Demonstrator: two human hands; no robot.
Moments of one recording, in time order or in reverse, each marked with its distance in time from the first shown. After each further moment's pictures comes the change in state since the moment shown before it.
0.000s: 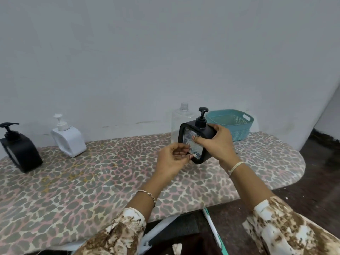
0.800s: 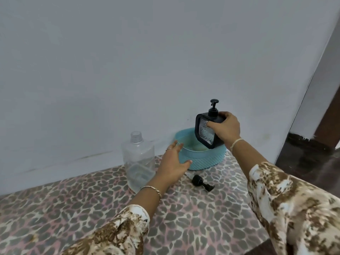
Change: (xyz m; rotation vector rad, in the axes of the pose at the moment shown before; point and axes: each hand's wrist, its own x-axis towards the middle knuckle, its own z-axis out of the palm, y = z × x) left_hand 0.165 -0.013 0.129 0.477 -0.217 0.113; right_hand 0.215 0.095 -0.093 -0.020 0.306 0.092
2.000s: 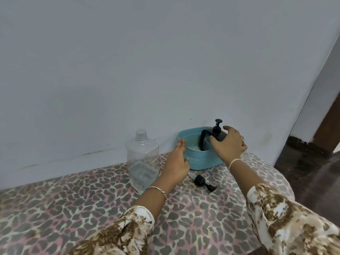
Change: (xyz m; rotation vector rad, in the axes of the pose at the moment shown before) left_hand 0.003 -0.001 0.004 -0.001 -0.050 0.024; right_hand -0.035 0.033 0.013 -0.454 0.105 0.004
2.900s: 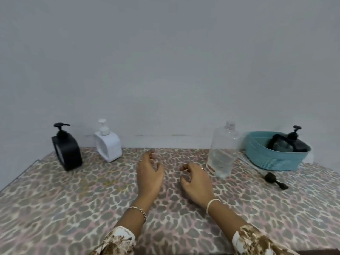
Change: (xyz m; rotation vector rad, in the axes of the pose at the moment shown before) left_hand -0.221 -0.137 -0.169 -0.082 0.855 -0.344; right_hand -0.299 -0.144 0.069 0.151 -0.601 -0.613
